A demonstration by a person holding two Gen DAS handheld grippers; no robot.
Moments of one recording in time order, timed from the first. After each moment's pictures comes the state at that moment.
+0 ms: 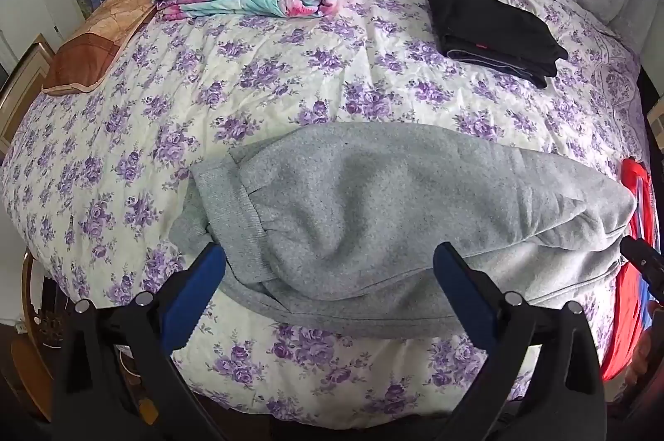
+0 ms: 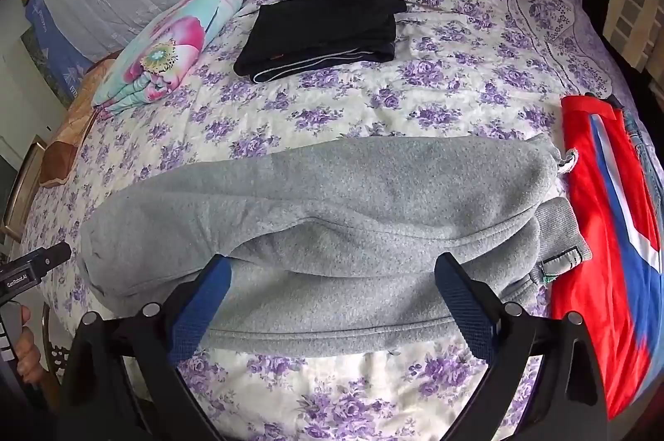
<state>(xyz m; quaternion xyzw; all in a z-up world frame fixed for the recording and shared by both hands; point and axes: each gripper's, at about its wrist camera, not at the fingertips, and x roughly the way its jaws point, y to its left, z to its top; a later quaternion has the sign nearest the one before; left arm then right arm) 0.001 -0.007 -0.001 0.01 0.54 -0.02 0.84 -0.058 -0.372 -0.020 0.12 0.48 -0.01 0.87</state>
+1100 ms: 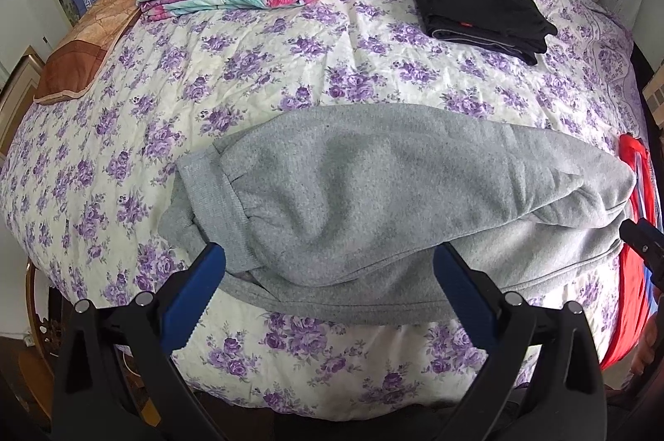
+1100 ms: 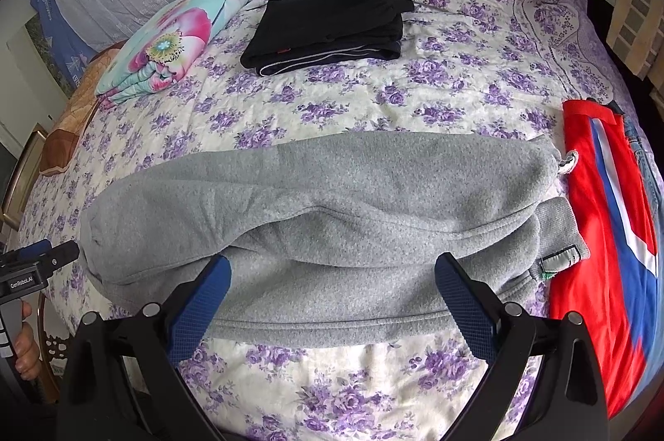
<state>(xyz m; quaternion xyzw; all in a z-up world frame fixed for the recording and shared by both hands) -0.004 -0.020 -0.008 0.03 0.55 -0.03 0.83 -0.070 -0.356 -0.018 0.10 0.49 -0.01 0.87</state>
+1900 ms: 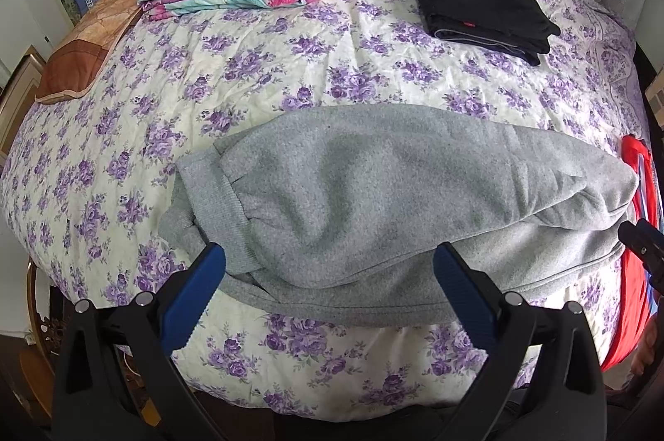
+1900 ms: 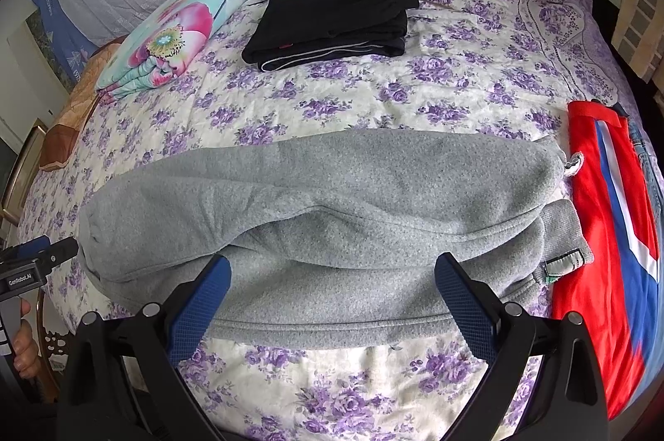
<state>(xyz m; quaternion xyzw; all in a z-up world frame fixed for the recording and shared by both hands) -0.004 -0.019 -0.009 0.03 0.55 -0.03 0.83 -0.065 -0.354 -0.021 0.09 0.49 -0.01 0.87</state>
